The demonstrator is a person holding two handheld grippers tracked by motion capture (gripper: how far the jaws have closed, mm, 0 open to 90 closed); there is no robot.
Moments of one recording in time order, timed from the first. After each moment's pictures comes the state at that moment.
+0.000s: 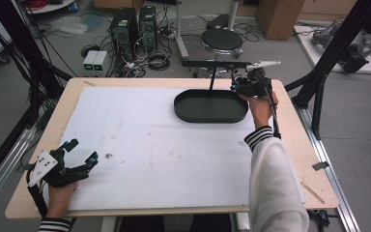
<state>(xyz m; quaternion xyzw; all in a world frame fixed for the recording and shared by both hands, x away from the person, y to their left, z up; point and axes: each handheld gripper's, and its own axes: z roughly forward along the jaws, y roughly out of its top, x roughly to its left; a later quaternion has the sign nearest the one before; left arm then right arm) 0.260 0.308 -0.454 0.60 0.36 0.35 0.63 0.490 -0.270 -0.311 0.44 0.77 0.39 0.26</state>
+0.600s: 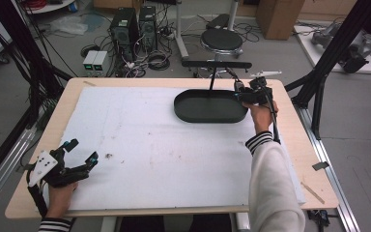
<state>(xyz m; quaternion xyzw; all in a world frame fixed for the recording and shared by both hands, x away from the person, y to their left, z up) 0.260 0.308 -0.454 0.60 0.36 0.35 0.63 0.495 -0.286 -0.348 0.47 0.76 0.38 0.24</state>
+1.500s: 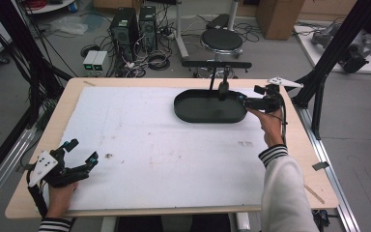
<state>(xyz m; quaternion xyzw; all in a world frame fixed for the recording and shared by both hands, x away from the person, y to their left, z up) 0.260 0.307 -0.454 0.60 0.35 0.35 0.63 0.456 -0.312 -0.348 0.43 0.68 0.56 0.20</state>
